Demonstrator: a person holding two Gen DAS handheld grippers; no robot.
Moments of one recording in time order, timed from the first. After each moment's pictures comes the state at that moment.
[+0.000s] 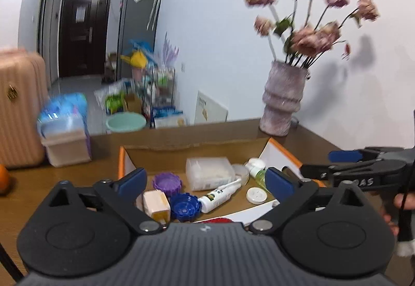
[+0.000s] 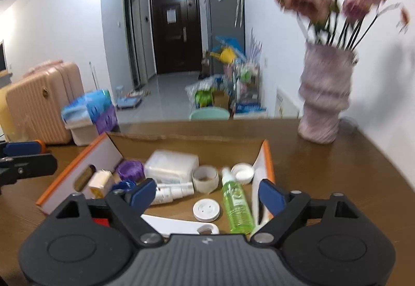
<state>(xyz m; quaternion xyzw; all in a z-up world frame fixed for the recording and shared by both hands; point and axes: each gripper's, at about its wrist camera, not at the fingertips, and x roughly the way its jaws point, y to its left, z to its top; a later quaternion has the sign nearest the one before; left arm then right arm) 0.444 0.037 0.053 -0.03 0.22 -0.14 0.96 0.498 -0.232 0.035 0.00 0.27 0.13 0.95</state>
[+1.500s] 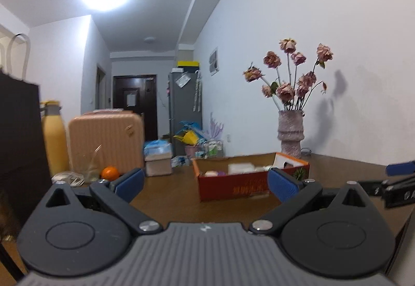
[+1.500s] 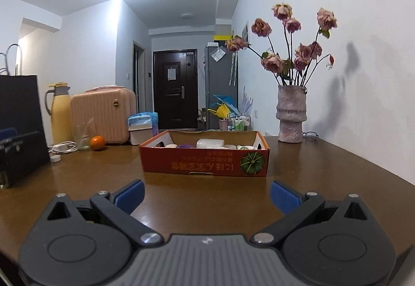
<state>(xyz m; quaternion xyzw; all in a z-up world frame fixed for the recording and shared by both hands) 0.058 0.056 -0.004 0.02 0.03 -0.01 1.00 0.115 -0.218 -0.013 0.00 0.13 0.11 0.99</state>
